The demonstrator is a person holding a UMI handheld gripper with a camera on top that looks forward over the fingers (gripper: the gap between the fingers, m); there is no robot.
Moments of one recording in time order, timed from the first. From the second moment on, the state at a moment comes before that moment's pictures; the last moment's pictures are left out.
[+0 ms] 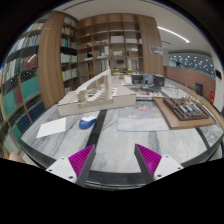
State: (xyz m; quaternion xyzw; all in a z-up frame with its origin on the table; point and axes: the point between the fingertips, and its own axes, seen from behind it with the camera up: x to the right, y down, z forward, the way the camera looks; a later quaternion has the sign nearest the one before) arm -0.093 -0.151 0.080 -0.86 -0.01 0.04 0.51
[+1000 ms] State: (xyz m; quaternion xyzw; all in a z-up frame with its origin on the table) arm -0.284 0.125 -0.017 -0.89 -0.09 0.05 0.45
